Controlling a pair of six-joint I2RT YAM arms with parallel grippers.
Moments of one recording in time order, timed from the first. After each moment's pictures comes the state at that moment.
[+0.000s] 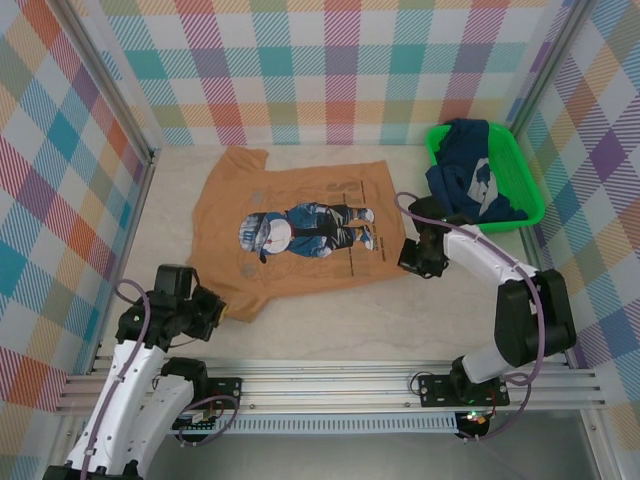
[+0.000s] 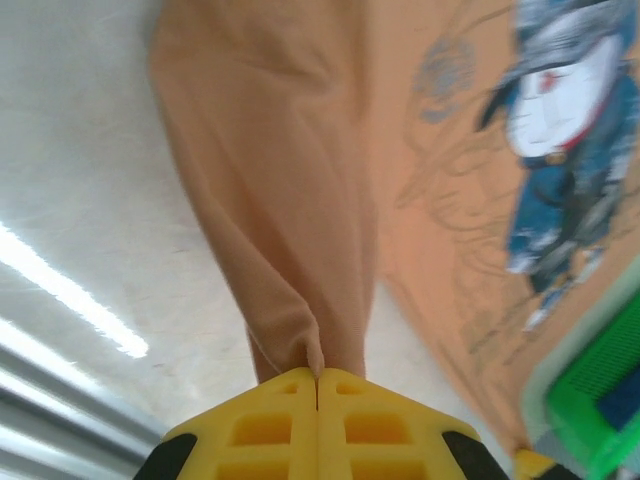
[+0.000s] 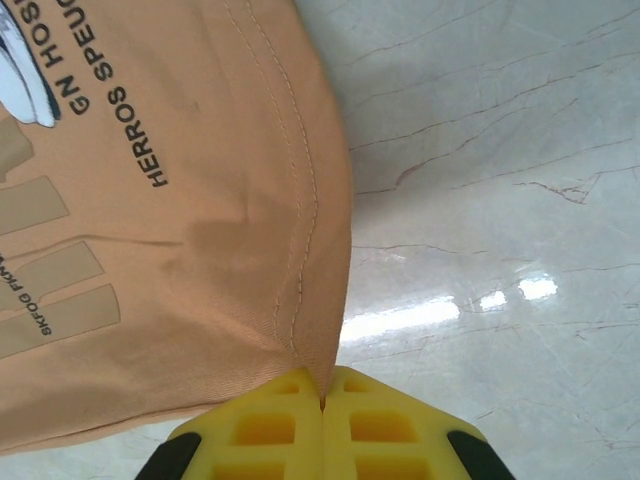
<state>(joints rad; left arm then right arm) -0.15 0.62 0.61 -1.06 0.22 -1.32 0.31 1.51 1.01 -0.85 -0.06 0.63</state>
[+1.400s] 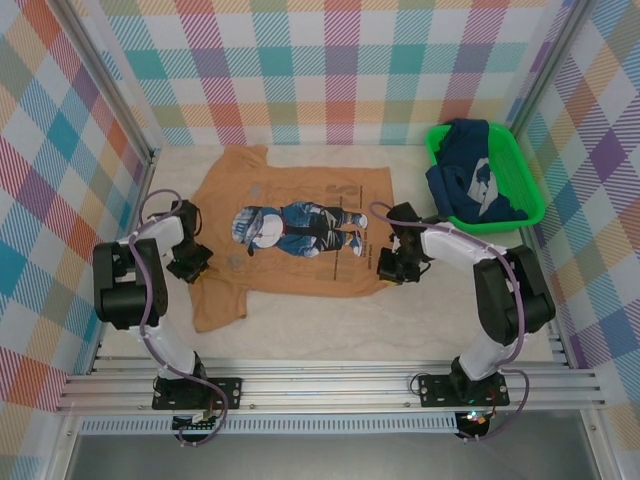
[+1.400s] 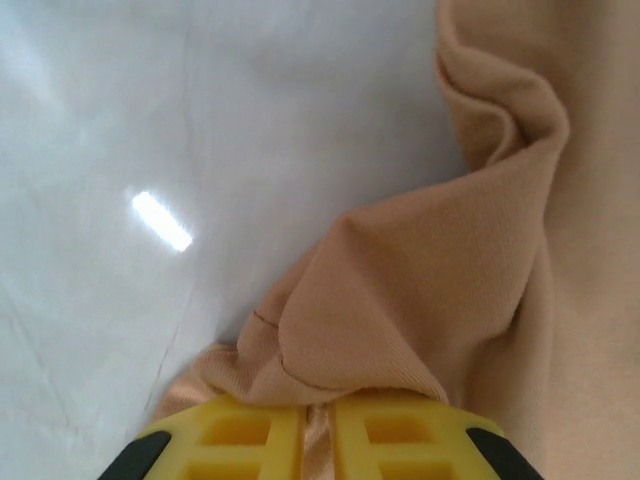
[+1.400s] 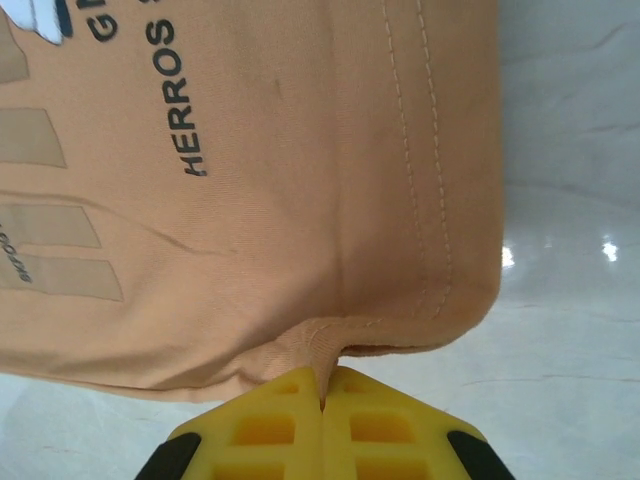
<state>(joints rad) 0.12 1.78 1.10 -0.84 -0.11 -0.83 0.42 1.67 1.02 -0.78 -0.26 0.60</state>
